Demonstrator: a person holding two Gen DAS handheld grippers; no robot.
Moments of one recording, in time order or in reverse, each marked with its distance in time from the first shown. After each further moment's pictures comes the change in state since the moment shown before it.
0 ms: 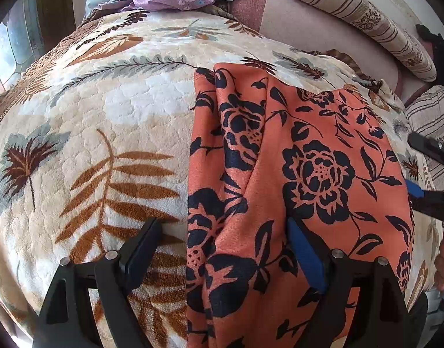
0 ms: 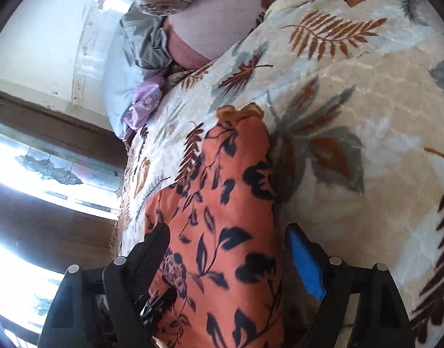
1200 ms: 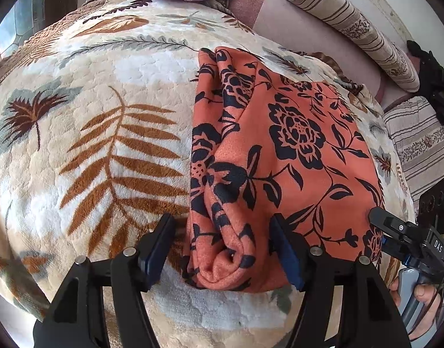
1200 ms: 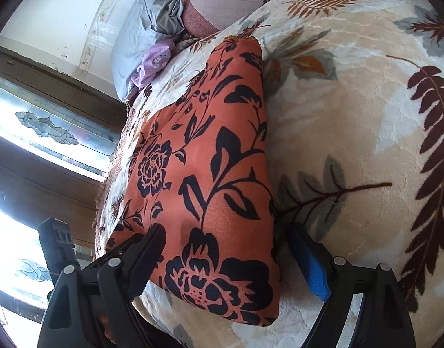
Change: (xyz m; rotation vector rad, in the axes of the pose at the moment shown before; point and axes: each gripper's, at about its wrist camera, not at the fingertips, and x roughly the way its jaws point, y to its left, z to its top) left arm -0.035 0.023 -0.043 -0.066 0.034 -0.135; right arm -0.002 -0.008 -0.092 -0.099 0.004 -0.058
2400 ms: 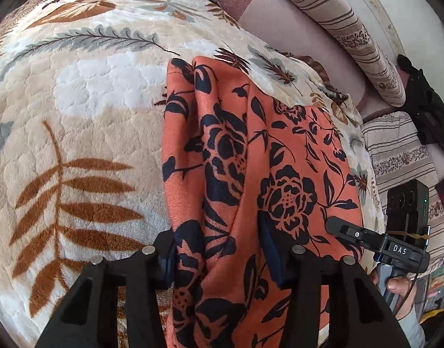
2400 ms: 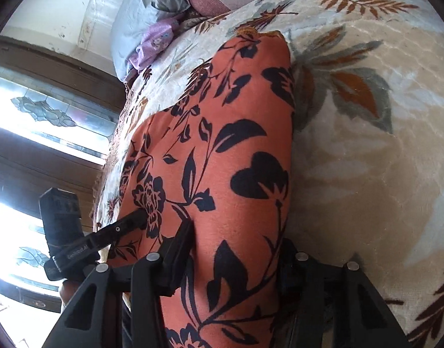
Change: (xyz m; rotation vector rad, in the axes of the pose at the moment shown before) left arm 0.056 0.006 0.076 -0.032 0.094 -0.224; right arm 0.040 0.012 0.066 -0.078 0.143 -0.003
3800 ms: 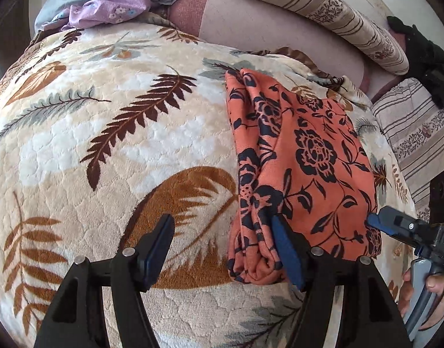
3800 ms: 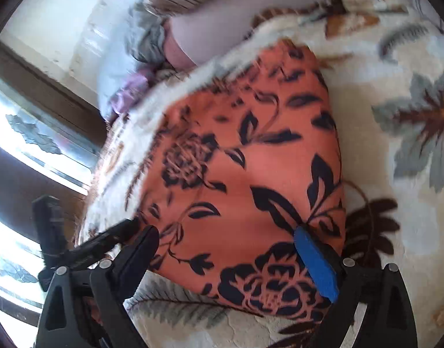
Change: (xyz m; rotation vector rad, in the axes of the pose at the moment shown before) left arm 0.025 -0.103 0.006 0.196 -0.102 0.207; right arm -0.090 -0.060 0.012 0.040 -0.229 -0.092
